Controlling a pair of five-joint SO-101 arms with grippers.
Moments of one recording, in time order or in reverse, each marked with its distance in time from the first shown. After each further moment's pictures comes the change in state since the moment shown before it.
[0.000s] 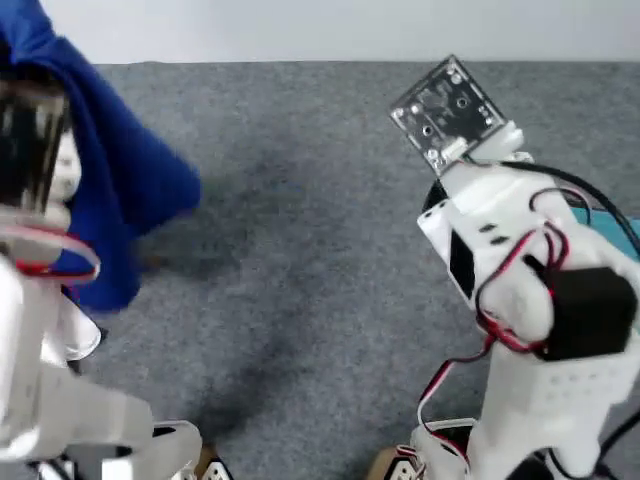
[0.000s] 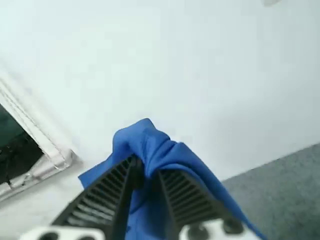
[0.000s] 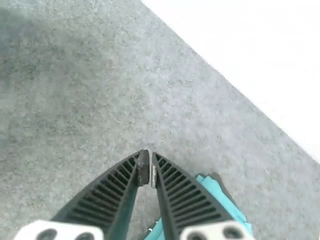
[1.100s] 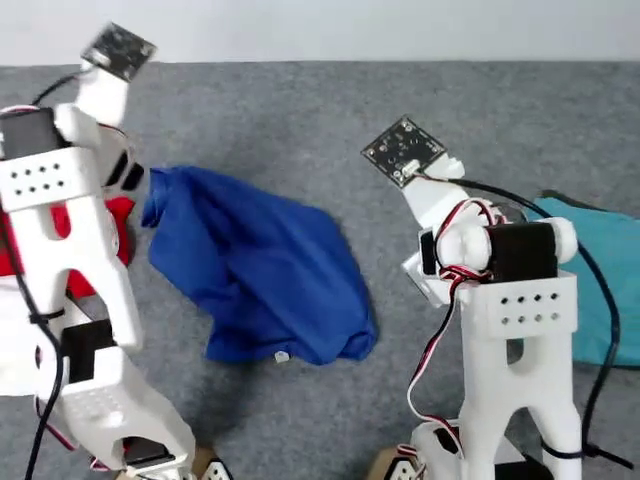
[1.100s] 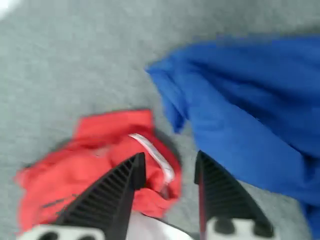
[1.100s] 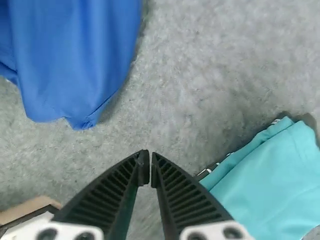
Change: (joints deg) left arm -9.2 28.6 30.2 -0.4 -7.9; right arm 0.4 -0.2 29.3 0.0 0.2
